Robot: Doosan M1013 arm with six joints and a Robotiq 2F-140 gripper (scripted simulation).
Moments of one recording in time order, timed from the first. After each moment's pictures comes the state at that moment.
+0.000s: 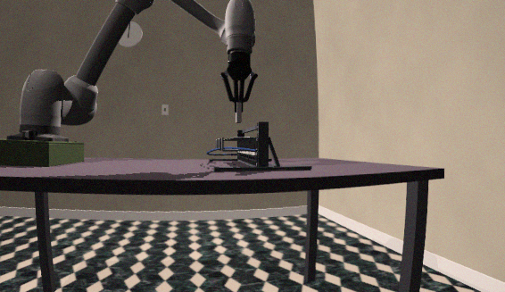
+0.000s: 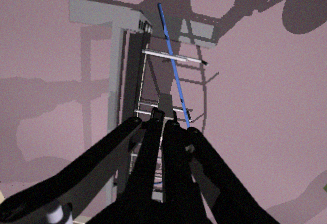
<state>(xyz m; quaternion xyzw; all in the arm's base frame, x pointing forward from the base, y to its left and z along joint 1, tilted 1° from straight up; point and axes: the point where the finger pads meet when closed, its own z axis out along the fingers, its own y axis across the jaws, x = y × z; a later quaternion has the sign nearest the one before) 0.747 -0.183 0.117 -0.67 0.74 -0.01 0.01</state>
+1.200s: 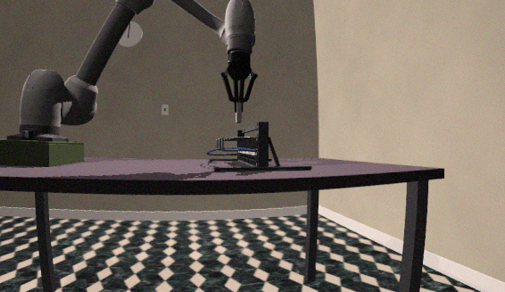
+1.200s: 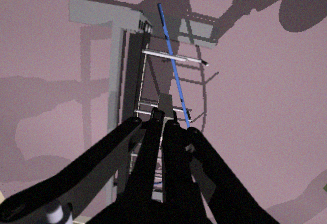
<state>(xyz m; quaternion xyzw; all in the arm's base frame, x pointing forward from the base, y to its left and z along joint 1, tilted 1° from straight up) 0.747 -0.183 0.117 -0.67 0.74 -0.01 0.01</state>
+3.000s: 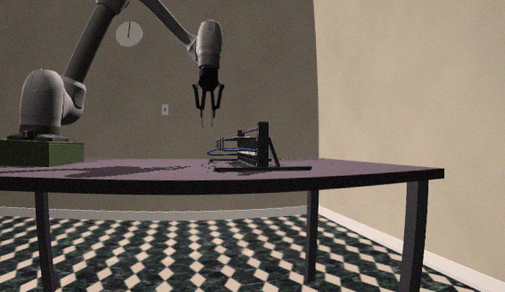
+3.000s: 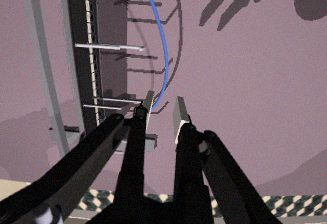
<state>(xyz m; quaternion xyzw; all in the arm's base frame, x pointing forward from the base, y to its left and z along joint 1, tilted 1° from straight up) 0.668 0.030 0.114 -0.63 0.77 -0.01 0.01</state>
